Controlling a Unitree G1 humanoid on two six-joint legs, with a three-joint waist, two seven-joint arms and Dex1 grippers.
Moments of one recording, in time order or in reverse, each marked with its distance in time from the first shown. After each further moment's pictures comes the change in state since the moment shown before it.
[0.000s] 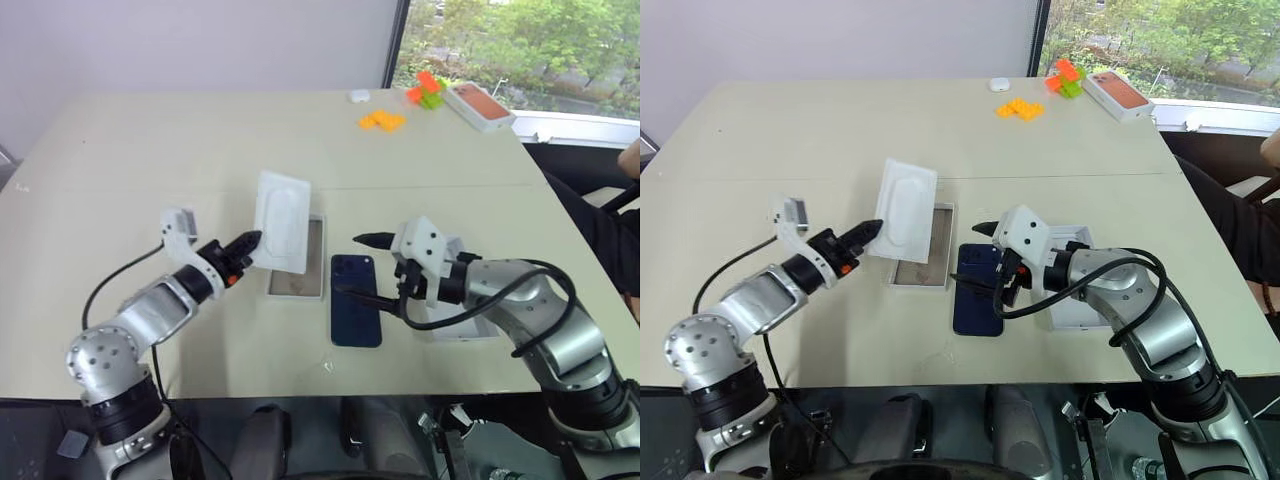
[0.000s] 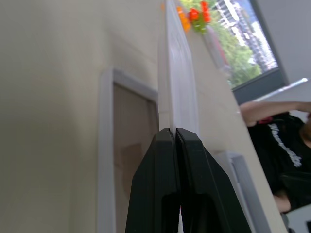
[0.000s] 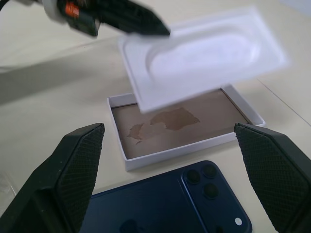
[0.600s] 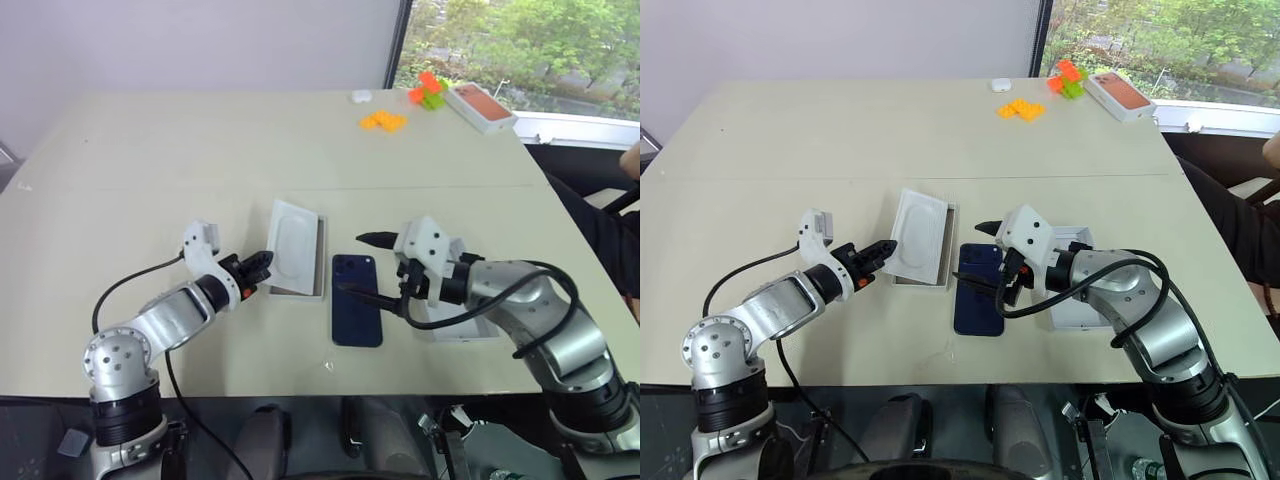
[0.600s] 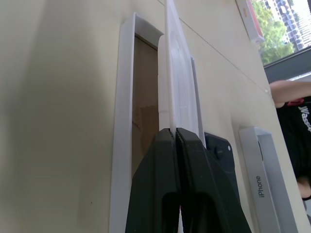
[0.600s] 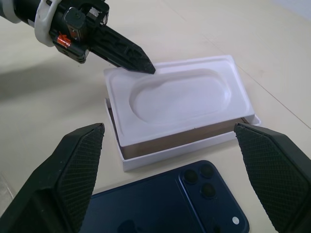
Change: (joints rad) left arm 0.042 0.114 -0.179 0.018 -0.152 -0.082 0.173; right arm 0.008 0.003 -0.009 0.000 -0.004 -0.007 -0.005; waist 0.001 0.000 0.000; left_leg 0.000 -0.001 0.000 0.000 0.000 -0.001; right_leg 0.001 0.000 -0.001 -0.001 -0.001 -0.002
